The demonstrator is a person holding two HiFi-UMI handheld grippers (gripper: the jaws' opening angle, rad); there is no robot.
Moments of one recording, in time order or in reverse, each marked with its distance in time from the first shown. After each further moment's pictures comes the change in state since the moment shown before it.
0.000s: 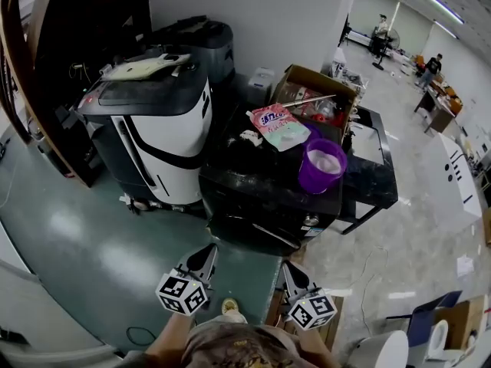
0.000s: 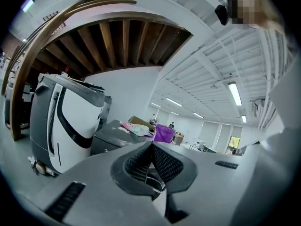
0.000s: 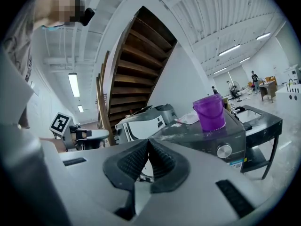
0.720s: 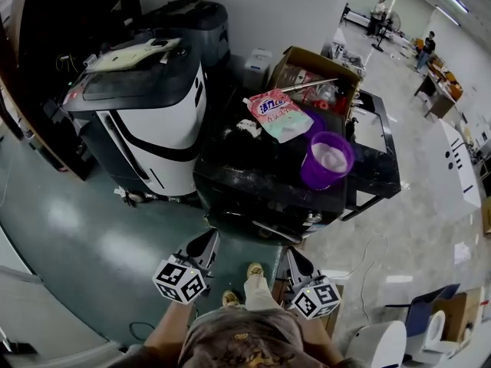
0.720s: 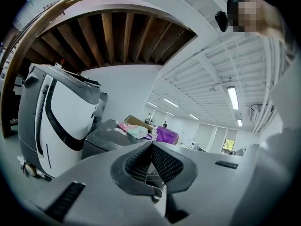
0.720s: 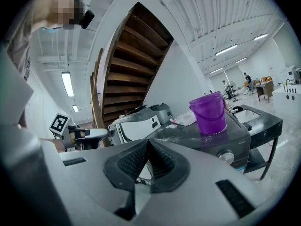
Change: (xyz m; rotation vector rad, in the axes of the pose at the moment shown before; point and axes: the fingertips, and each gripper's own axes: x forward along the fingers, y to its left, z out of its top) left arm 0.065 0.031 0.015 -0.029 0.005 -0.064; right arm 0.055 -0.038 0.013 0.005 0.008 -0.042
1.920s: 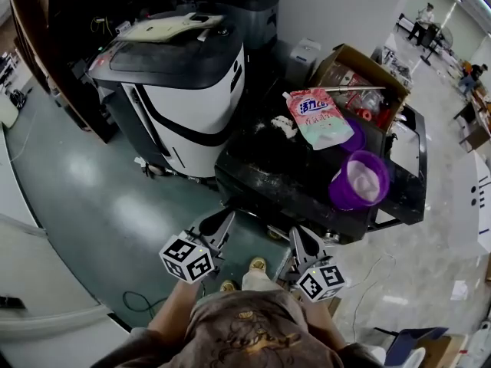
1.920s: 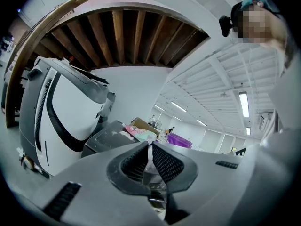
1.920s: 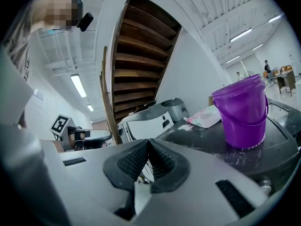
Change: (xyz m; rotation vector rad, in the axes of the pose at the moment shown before) left arm 0.059 0.044 0.021 -0.087 -0.033 0.076; right arm 0.121 -0.020 0.024 -0.002 0.069 0.205
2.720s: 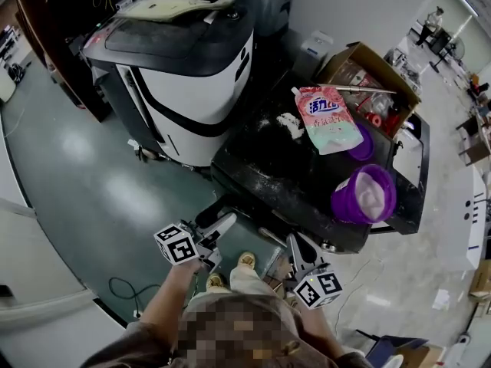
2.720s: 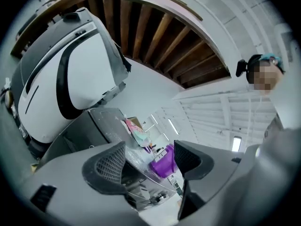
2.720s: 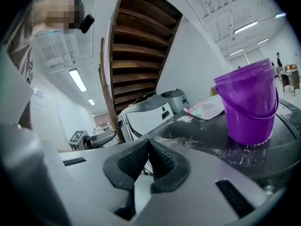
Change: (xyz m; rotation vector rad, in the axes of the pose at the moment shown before) left arm 0.035 0.066 -0.047 -0.421 -0.094 -0.142; right arm 0.025 -0.021 -0.020 0.003 0.113 0.024
